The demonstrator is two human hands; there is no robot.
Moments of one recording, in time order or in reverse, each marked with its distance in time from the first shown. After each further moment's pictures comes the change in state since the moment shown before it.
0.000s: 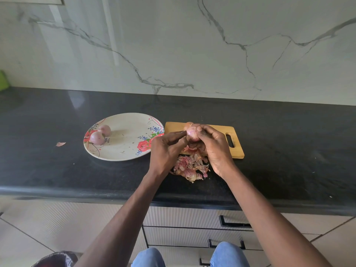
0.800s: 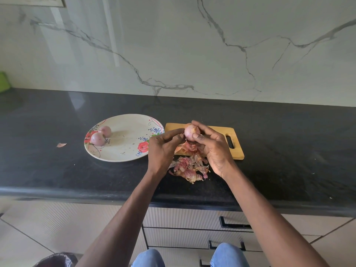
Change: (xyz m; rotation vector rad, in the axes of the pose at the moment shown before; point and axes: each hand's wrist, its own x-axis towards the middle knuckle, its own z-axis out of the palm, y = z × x) left_hand 0.006 -0.008 -0.001 -0.280 0.043 -0.146; right_hand -0.002 -0.007 -0.002 0.105 -0.102 0.050
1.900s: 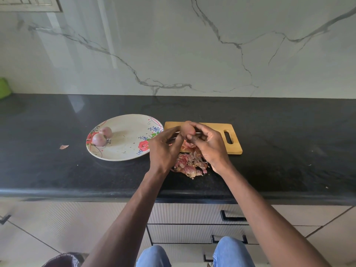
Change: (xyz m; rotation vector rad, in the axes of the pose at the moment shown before) left_hand -0.010 0.006 0.005 0.407 0.085 0.244; right_hand -0.004 0.007 0.003 -0.428 0.083 -0.181
